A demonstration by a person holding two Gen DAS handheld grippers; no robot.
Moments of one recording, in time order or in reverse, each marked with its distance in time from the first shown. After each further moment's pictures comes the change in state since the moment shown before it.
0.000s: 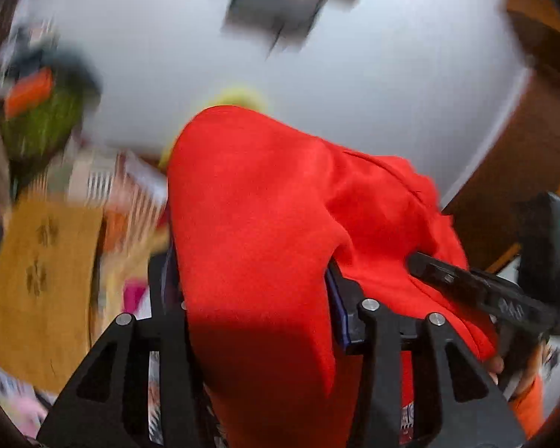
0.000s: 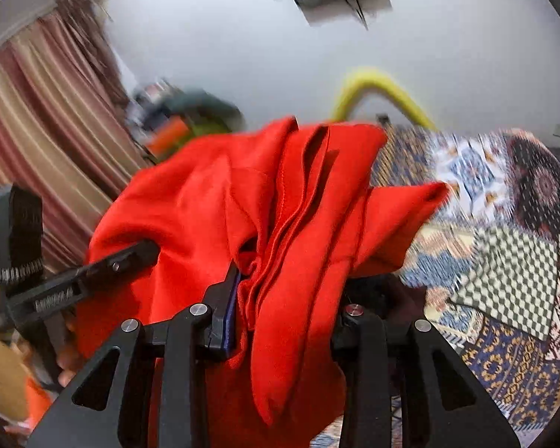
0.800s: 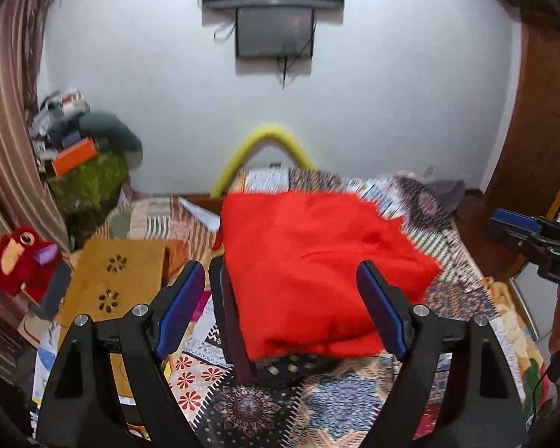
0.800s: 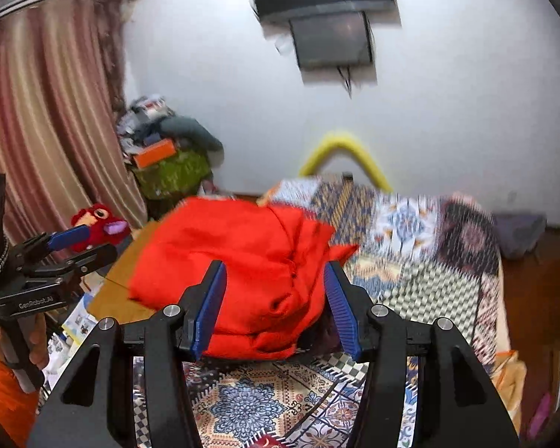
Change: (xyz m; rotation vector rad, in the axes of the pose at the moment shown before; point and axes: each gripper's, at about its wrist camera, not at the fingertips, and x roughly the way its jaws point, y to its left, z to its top) left arm -0.133 -0.075 -0.071 0.224 -0.245 0.216; right arm -0.176 0.047 -0.048 -0.195 -0.277 -0.114
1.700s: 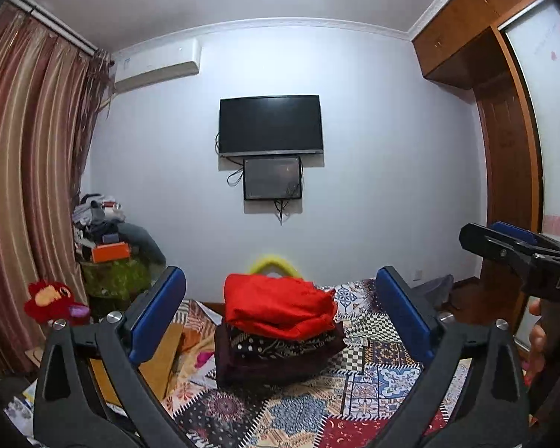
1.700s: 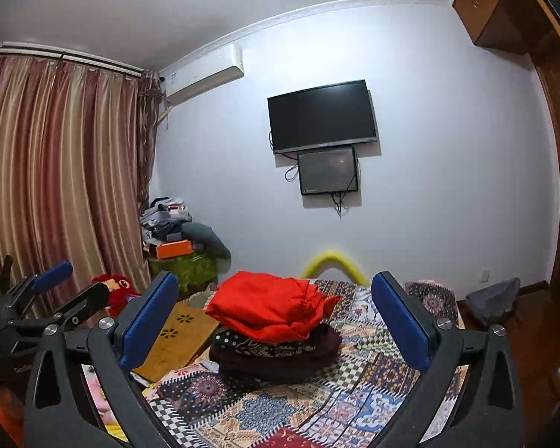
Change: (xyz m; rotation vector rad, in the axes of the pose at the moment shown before) left arm -0.245 -0.091 -0.149 0.013 -0.565 0.062; right arm -0.161 0.061 -0.101 -0.031 -0.455 -0.057
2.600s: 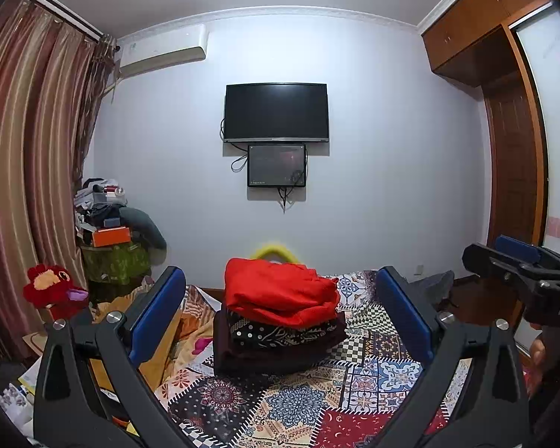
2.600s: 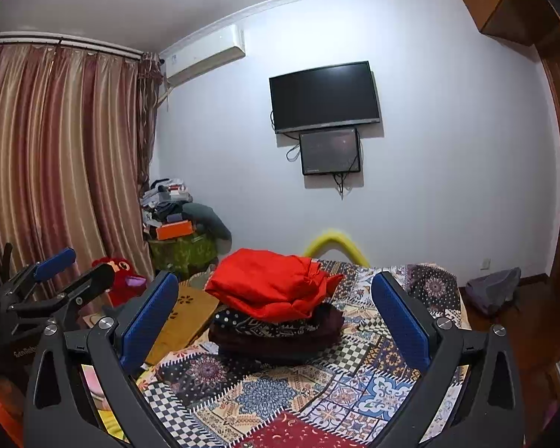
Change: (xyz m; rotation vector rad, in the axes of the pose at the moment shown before) left arm 0.012 0.003 -0.019 -0.030 0.042 0.010; right arm 0.001 0.001 -0.021 -0.023 0.073 0.001
